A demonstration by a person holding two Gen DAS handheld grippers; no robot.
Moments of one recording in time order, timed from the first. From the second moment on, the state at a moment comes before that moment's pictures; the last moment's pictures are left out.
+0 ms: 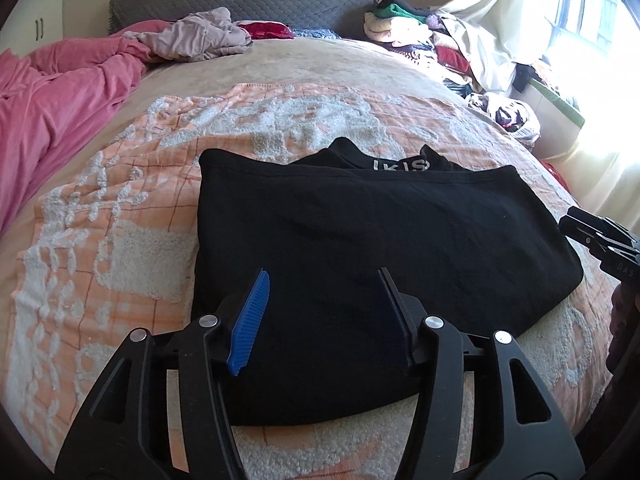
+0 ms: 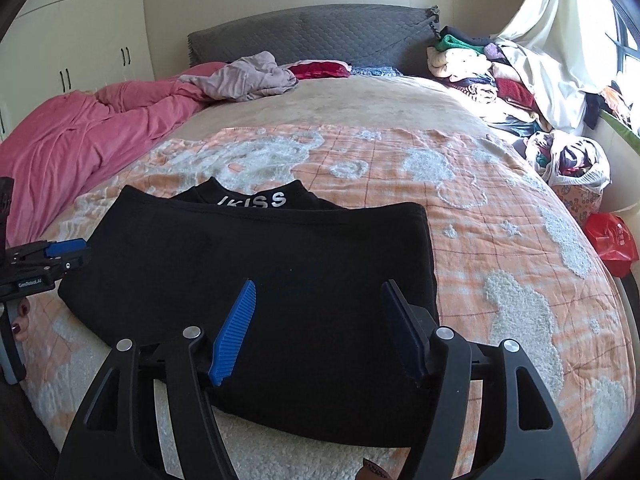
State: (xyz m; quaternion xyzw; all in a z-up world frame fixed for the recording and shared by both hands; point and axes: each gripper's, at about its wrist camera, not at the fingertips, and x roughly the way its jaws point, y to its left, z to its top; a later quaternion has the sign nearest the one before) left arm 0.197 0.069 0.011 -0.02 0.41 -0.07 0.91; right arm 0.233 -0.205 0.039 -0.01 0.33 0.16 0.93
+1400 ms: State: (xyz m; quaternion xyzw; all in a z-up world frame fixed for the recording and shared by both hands) left arm 0.129 0.100 0.009 -0.06 0.39 -0.05 0.92; right arm 0.175 -0.181 -0.007 -0.02 0.37 0.16 0.92
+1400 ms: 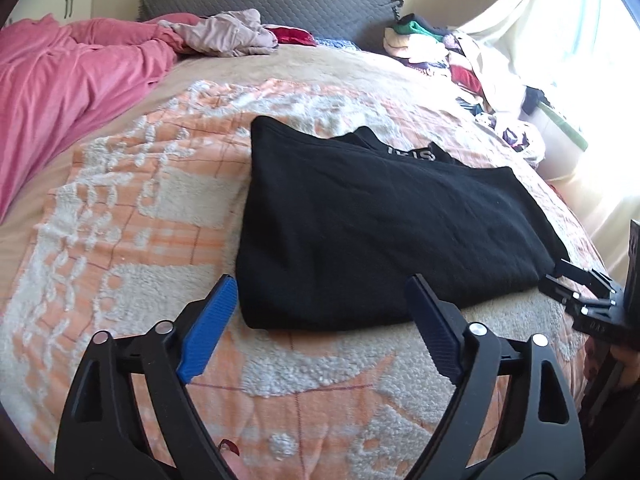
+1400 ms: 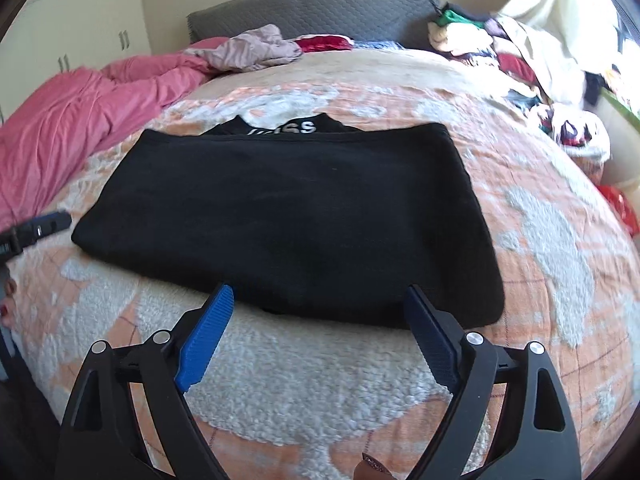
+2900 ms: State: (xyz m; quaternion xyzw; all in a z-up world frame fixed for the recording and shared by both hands) left arm 0.194 0.178 -0.002 -0.14 0.42 0.06 0.90; right arm 0.201 0.047 -0.025 -0.28 0.30 0.23 0.88
